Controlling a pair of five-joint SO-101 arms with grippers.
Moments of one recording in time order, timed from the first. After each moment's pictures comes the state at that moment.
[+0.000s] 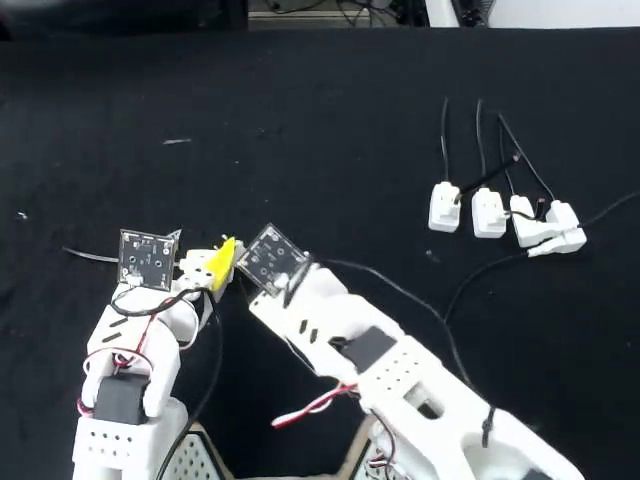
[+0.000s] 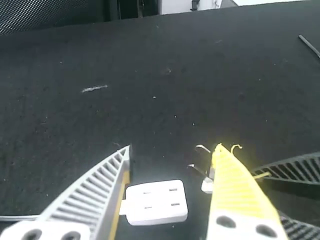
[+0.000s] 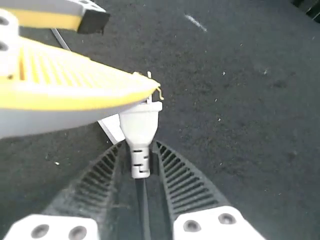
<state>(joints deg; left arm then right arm) 1.8 -104.4 91.0 41.2 -4.1 -40.7 -49.1 80.6 8.7 13.6</state>
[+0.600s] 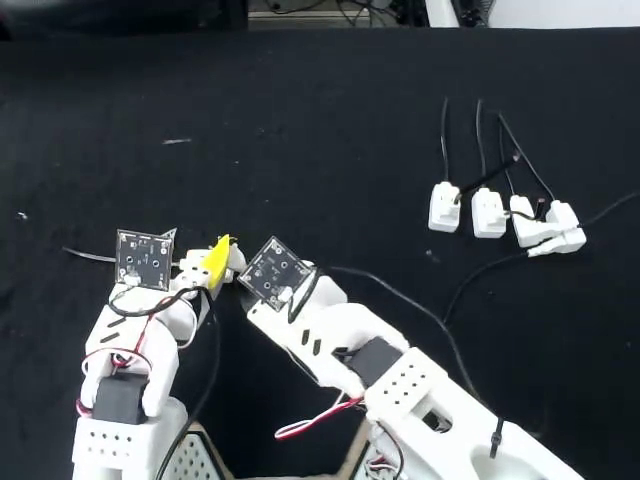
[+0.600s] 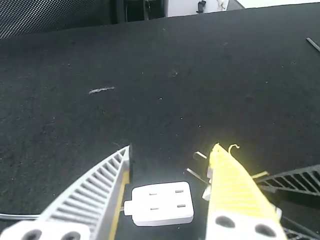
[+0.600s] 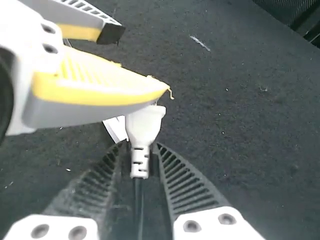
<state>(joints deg) 1.5 -104.5 91.0 41.0 -4.3 -42.9 -53.3 82.4 8.7 13.1</state>
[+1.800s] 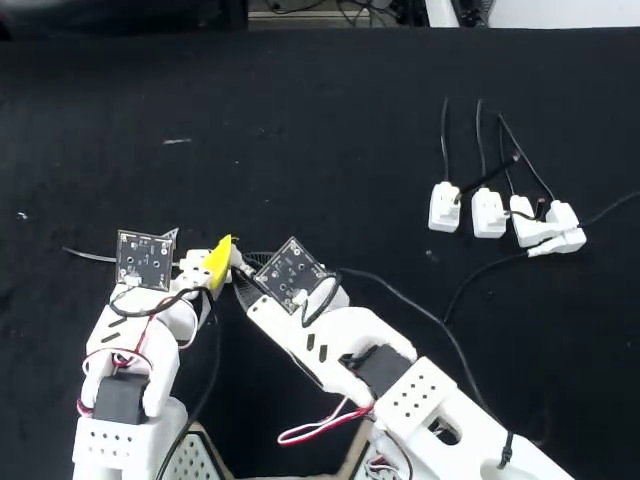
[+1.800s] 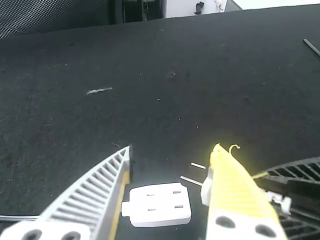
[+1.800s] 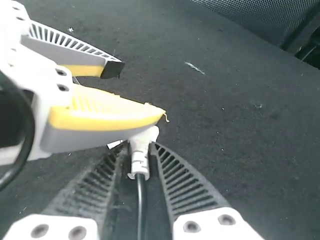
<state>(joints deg) 1.6 -104.5 91.0 40.9 -4.1 -43.0 -60.8 84.2 8.7 8.7</state>
